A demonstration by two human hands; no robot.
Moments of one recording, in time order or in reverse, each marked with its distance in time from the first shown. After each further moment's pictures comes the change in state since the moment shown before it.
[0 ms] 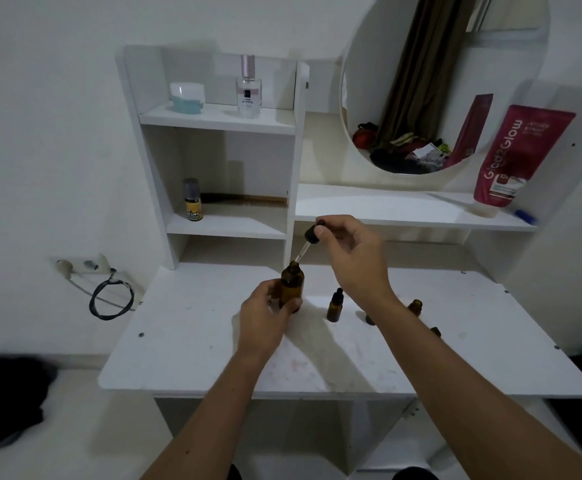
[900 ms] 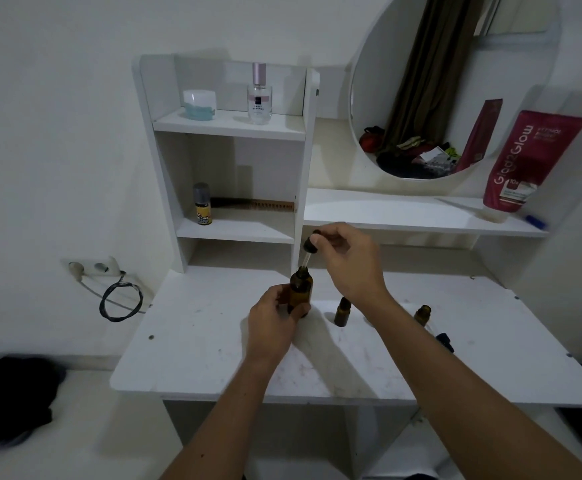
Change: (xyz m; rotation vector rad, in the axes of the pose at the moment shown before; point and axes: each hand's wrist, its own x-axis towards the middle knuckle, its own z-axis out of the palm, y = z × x) left_hand 0.002 -0.004 0.004 0.049 0.003 -0.020; right_hand 0.005 -0.003 0.013 -0.137 -0.058 0.028
